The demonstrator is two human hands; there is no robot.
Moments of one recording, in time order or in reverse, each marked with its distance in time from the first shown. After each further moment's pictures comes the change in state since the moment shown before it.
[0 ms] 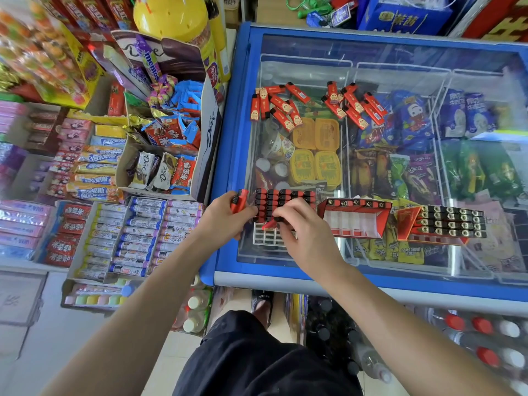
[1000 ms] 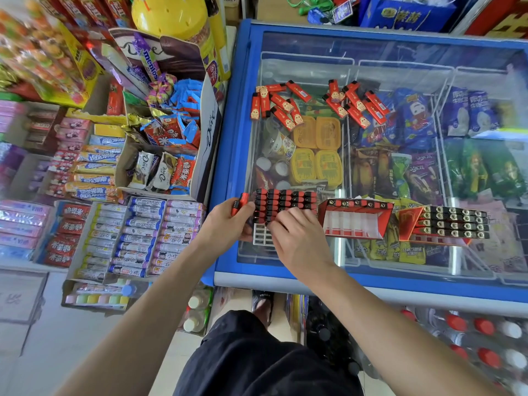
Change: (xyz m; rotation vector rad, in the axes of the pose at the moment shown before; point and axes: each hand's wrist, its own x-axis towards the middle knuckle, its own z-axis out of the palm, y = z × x) left_hand -0.006 -0.001 0.011 -0.210 0.022 -0.078; right_hand -0.003 0.006 0.026 -0.433 0.018 -0.180
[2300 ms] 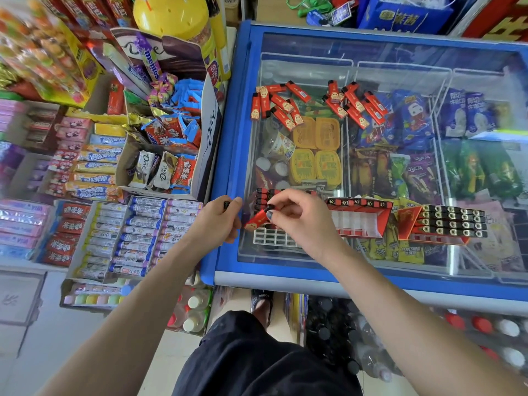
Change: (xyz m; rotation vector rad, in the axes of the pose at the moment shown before) left_hand -0.001 0.002 -0.020 0.230 -0.012 0.030; right_hand 0.036 0.001 -0.052 1.039 -0.157 0.628
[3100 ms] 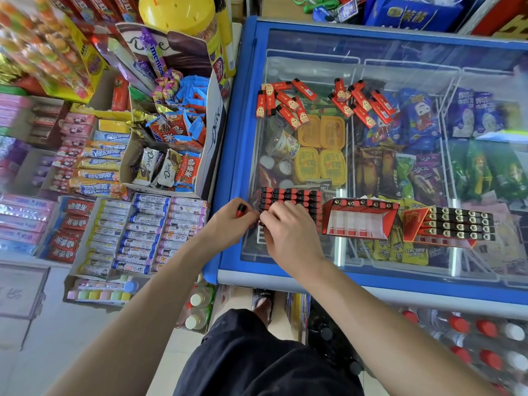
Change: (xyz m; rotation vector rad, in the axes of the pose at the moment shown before) left_hand 0.005 -0.003 0.009 -0.011 -0.127 -0.049; right_hand 0.000 0.033 0.043 -0.880 0.112 -0.525
